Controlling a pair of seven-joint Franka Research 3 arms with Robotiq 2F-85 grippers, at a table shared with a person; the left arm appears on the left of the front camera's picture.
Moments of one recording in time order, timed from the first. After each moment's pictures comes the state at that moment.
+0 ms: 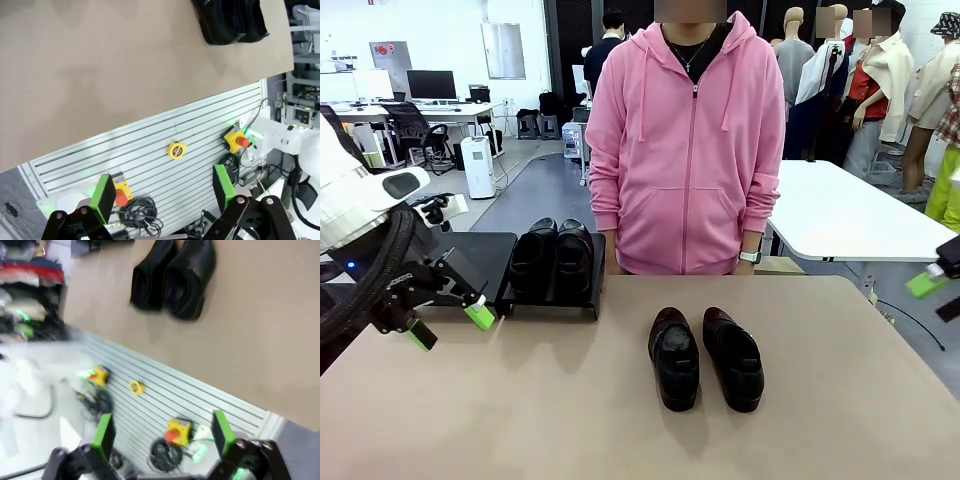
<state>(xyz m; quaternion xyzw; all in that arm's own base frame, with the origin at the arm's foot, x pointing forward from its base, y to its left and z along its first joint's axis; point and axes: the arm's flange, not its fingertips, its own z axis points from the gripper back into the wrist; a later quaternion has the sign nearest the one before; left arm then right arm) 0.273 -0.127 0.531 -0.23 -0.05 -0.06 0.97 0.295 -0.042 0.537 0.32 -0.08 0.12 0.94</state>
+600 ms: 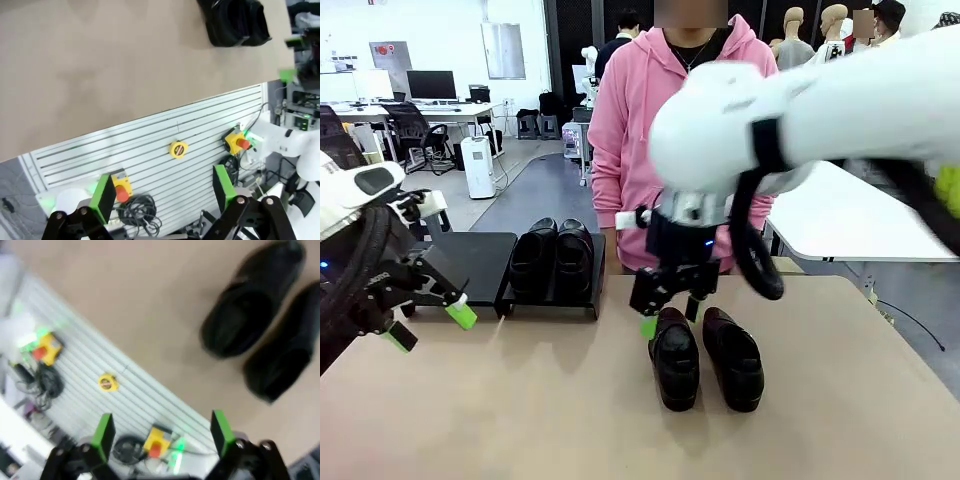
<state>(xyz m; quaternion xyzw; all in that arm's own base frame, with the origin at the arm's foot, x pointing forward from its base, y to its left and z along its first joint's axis) 0.259 -0.112 0.537 -0.22 -0.06 -0.04 0.97 0.383 0.332 0.486 0.07 0.04 0.31 0.95</state>
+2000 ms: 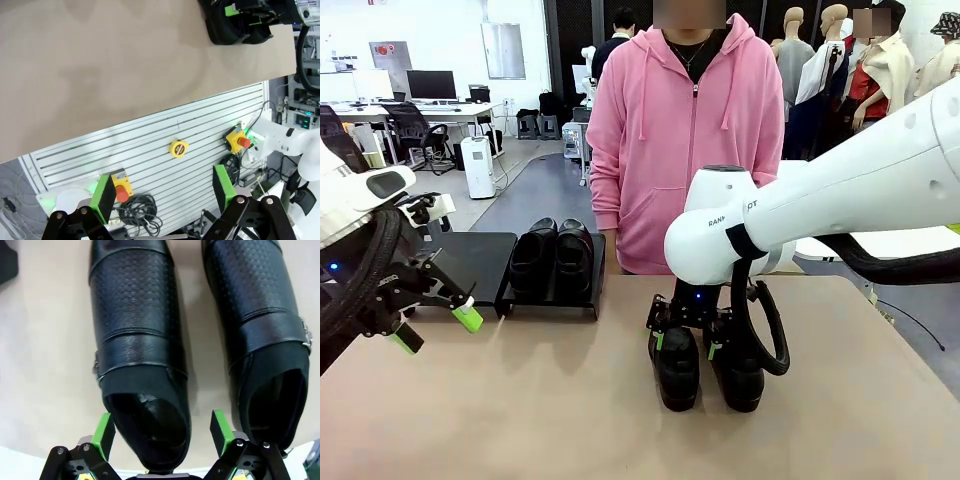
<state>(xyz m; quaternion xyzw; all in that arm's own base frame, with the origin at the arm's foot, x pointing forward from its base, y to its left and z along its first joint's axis) 0.262 -0.118 0.535 -0.22 -0.05 -0.05 0.97 0.459 0.286 0.359 0.05 0.02 -0.10 0.99</state>
